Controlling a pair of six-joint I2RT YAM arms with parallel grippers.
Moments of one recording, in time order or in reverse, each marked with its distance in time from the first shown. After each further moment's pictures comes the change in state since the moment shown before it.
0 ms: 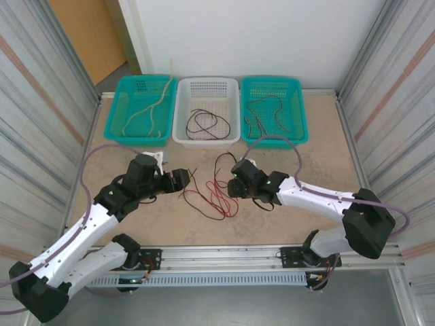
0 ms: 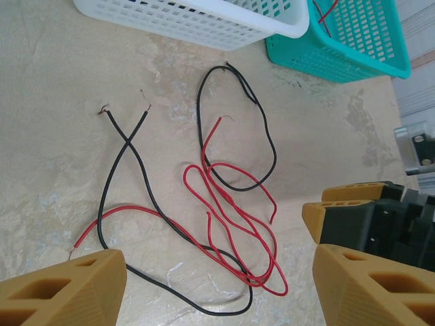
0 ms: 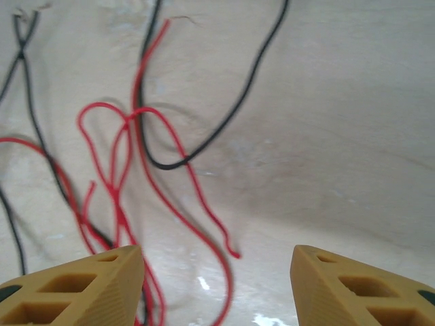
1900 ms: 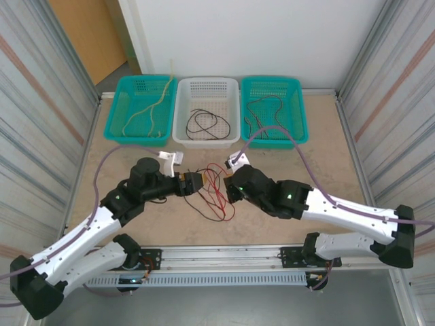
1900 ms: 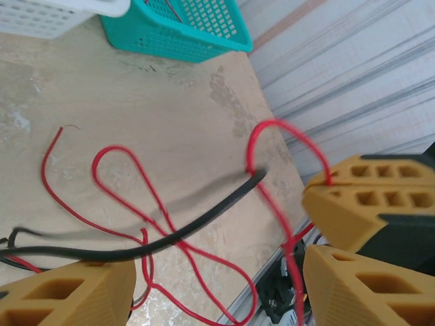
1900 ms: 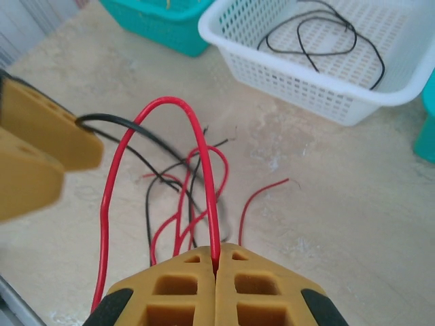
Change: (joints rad) left arm -0.099 0.004 -0.085 0.339 0.256 -0.052; right arm 0.293 -0.258 0.196 -0.076 0.262 -0.264
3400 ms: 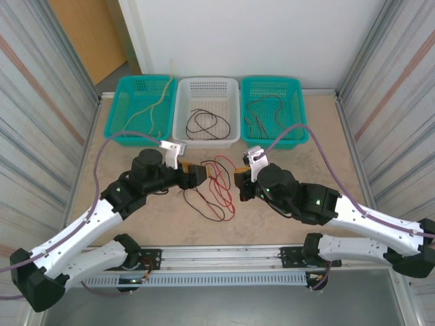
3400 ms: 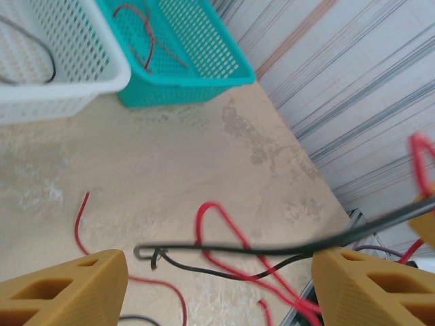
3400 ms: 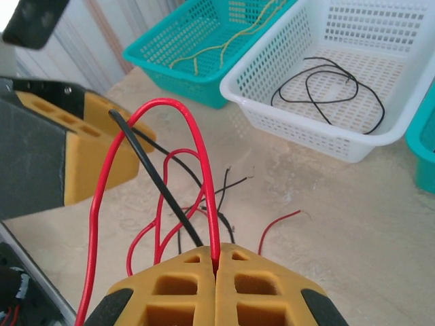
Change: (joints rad) left arm -0.022 0.068 0.147 -0.036 -0.109 0.198; right arm 0.003 -0.174 -0.001 0.001 -0.024 0.000
